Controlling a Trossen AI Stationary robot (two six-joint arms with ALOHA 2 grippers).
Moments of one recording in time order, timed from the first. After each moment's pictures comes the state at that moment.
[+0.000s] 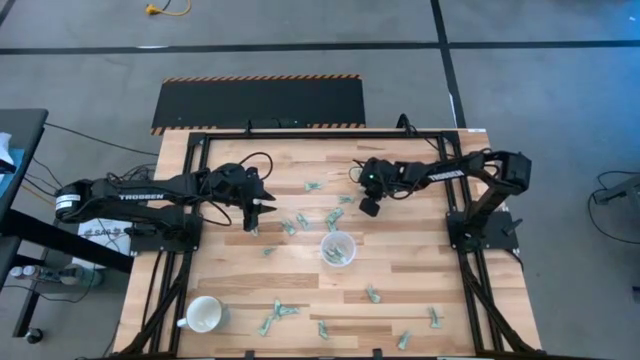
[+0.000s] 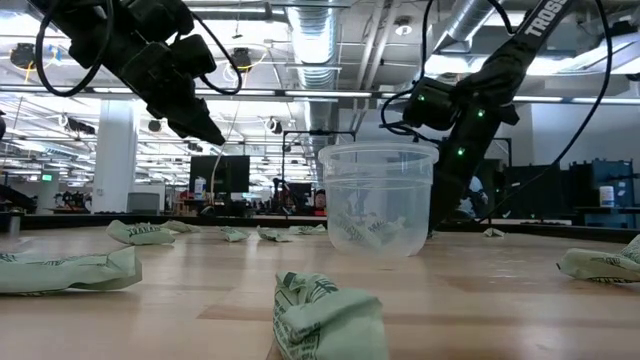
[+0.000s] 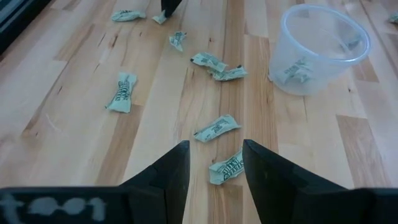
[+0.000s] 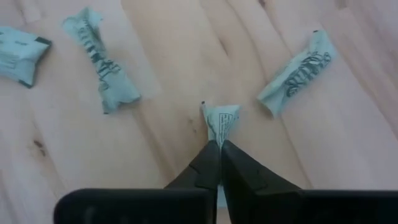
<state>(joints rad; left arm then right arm) 0.27 0.99 0.52 -0.15 0.18 0.03 -0.36 1.64 0.73 -0.17 0.06 0.01</state>
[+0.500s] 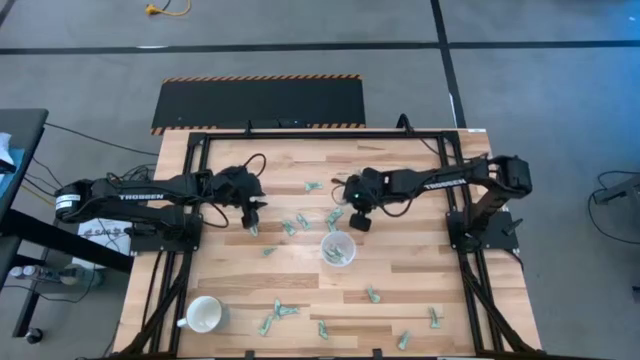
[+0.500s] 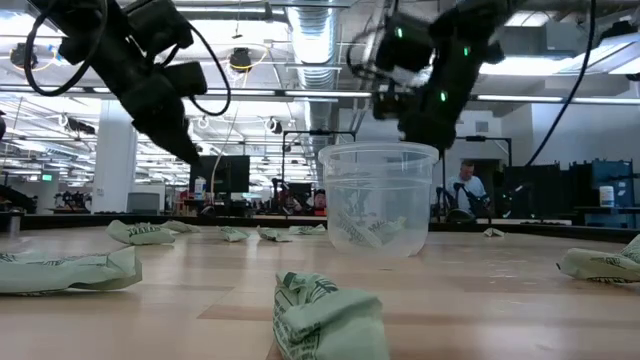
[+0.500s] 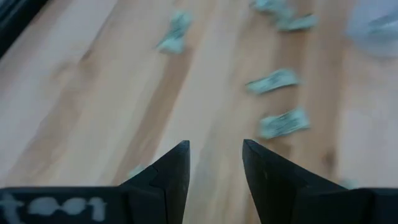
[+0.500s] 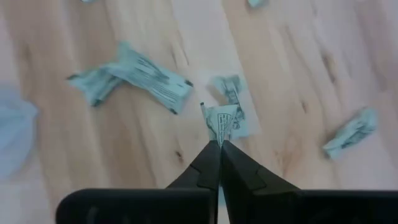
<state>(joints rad) 0.27 0.99 0.52 -0.32 -0.04 -0.04 -0.10 1.64 1.02 -0.52 0.17 0.07</state>
